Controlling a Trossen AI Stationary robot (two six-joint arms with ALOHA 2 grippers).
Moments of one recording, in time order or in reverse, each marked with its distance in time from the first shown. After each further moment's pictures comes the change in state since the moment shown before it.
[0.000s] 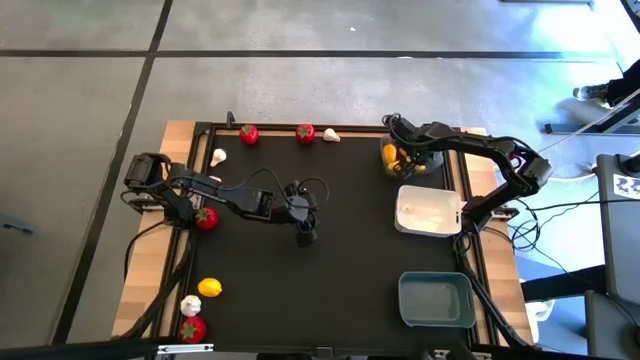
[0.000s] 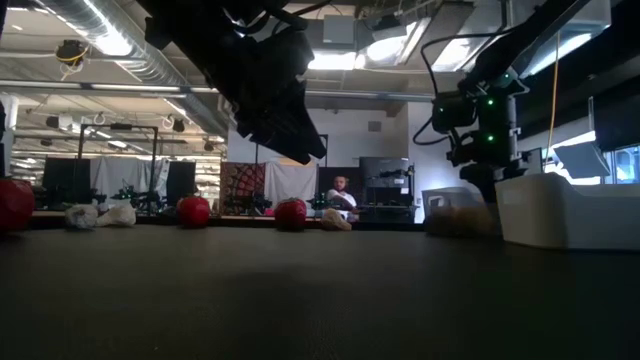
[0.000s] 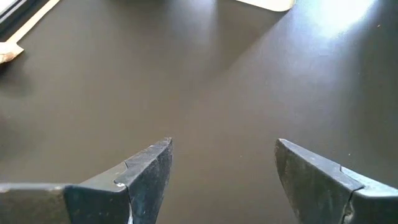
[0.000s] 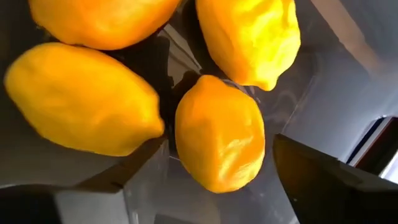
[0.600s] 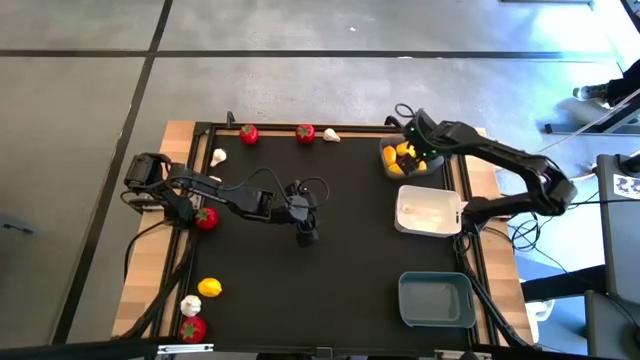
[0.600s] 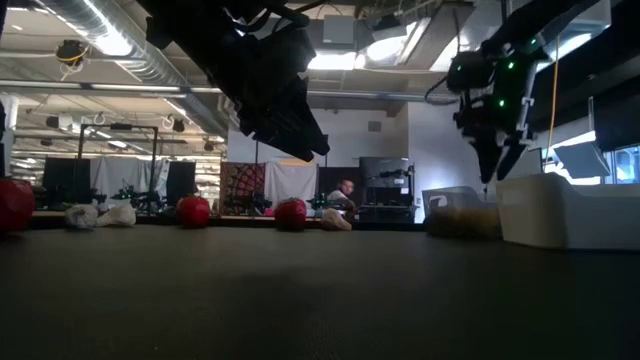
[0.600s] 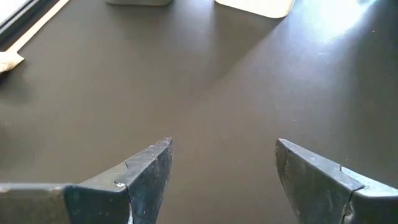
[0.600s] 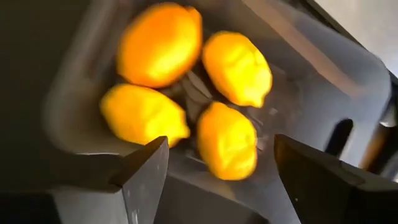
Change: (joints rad) left arm 0.000 0.000 0.000 0.019 -0.001 0.018; right arm 0.001 -0.250 0.000 -0.013 -0.103 -0.013
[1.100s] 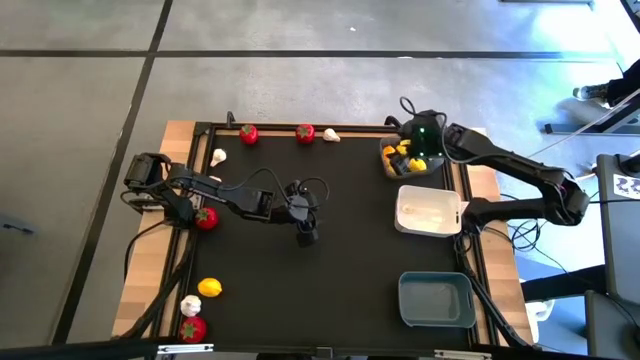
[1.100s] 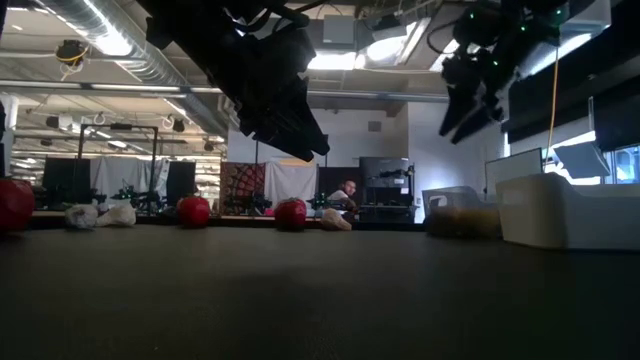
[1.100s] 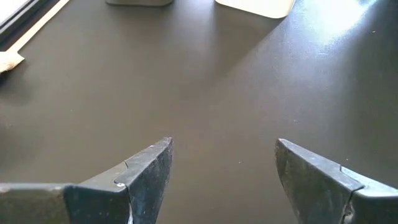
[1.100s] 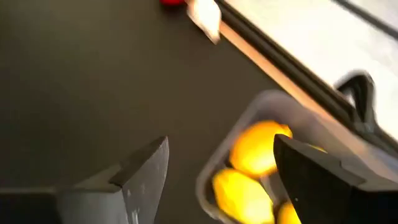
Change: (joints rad) left arm 0.000 0.000 0.000 0.001 -0.001 -0.001; right arm 0.130 -0.150 0.000 0.254 -0.197 -0.030
